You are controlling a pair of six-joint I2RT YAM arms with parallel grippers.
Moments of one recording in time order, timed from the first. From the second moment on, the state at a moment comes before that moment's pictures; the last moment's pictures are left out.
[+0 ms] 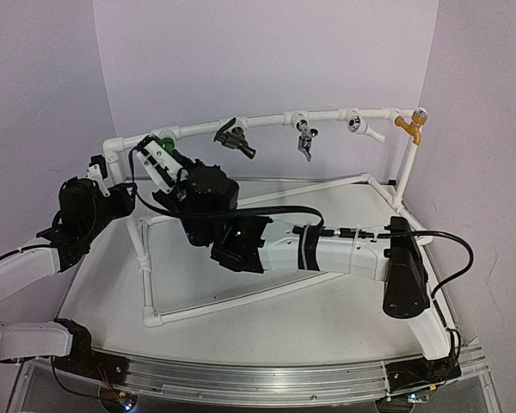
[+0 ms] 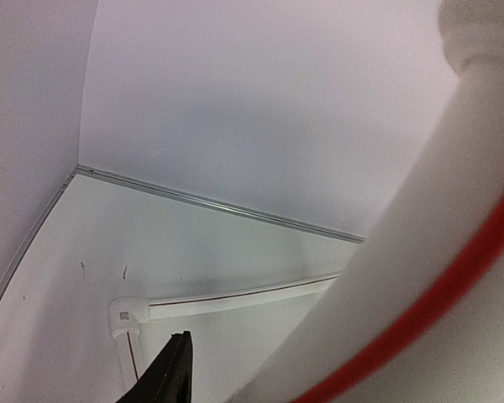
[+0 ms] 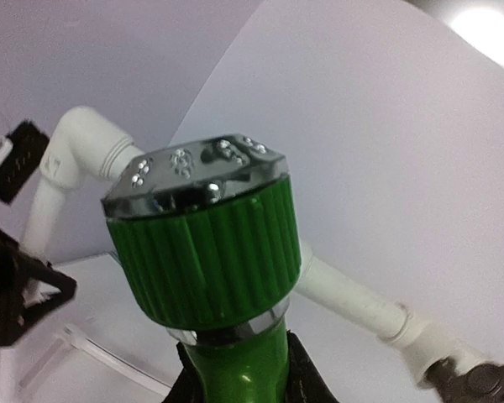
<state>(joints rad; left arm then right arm) -0.33 1.00 0.61 0.22 -0.13 -0.41 1.26 2.28 2.09 0.47 0.76 -0.72</state>
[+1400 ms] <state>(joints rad) -0.34 0.99 0.61 0.20 -0.09 -0.41 1.35 2.50 2.39 0.56 0.83 -1.32</state>
